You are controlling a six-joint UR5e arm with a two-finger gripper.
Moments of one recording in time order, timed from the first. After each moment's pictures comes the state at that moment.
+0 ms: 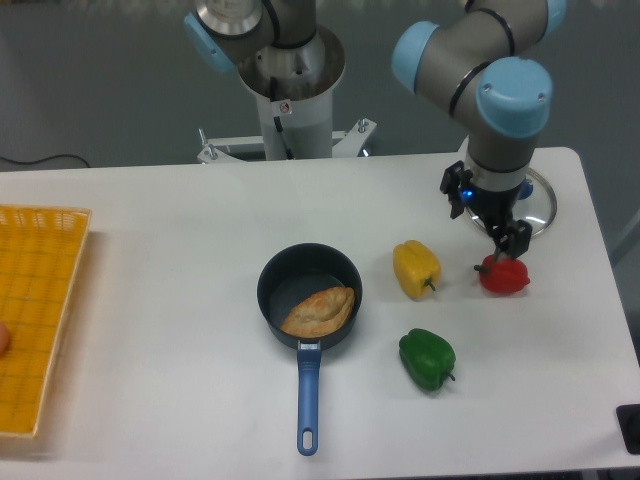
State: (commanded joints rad) arm 2.82 -1.85 -1.62 -1.18 1.59 1.67
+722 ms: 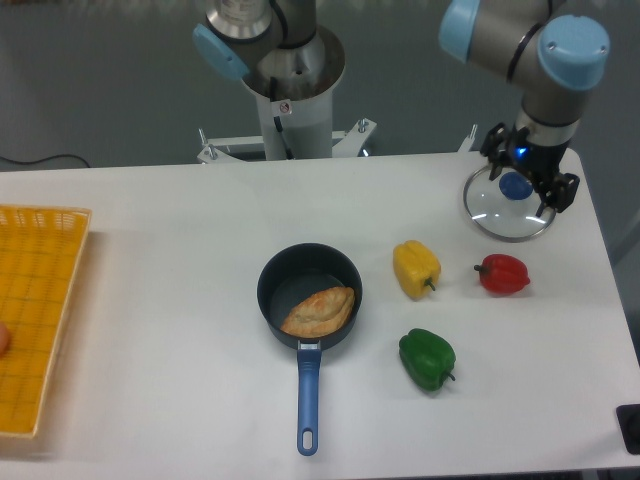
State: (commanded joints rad) arm 3.00 -1.82 -1.66 -1.18 1.58 1.97
